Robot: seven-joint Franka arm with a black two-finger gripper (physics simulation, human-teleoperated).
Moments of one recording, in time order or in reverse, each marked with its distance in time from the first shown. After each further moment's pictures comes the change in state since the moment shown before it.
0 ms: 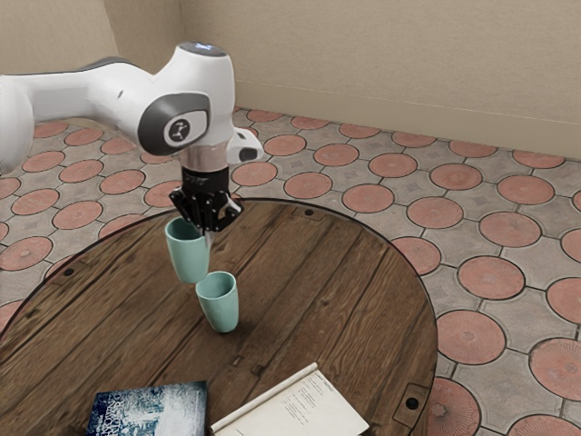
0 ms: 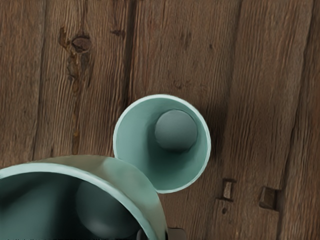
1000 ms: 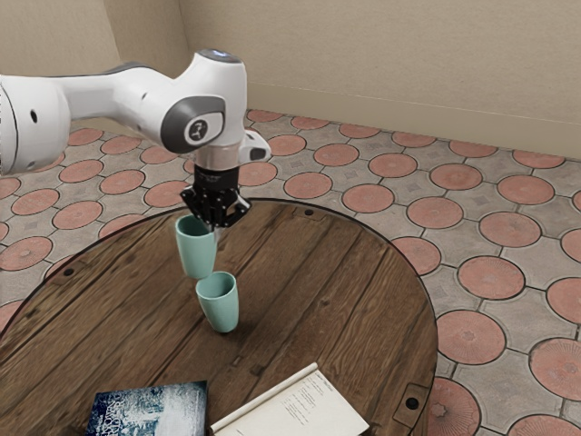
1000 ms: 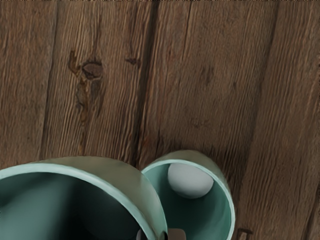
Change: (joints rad) arm 0.016 0.173 0.006 0.155 0.046 -0.011 -0.042
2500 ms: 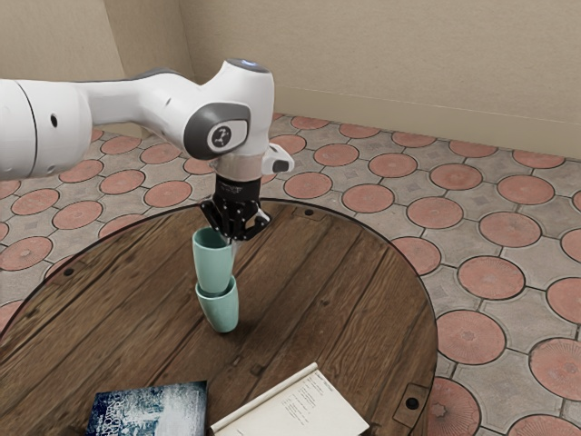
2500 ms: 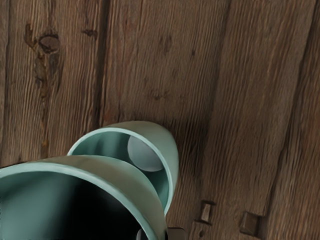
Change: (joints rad) arm -0.042 0.042 -0.031 0.033 -0.012 -0.062 -0.043
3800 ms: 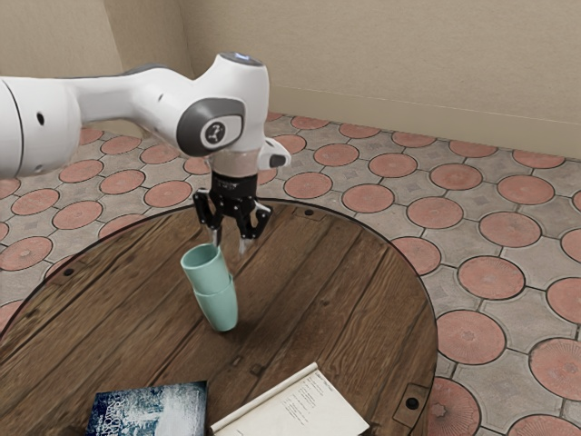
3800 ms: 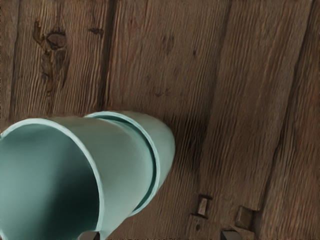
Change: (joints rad) arm 0.001 -0.050 -0.003 -0.028 -0.011 0.003 -0.023
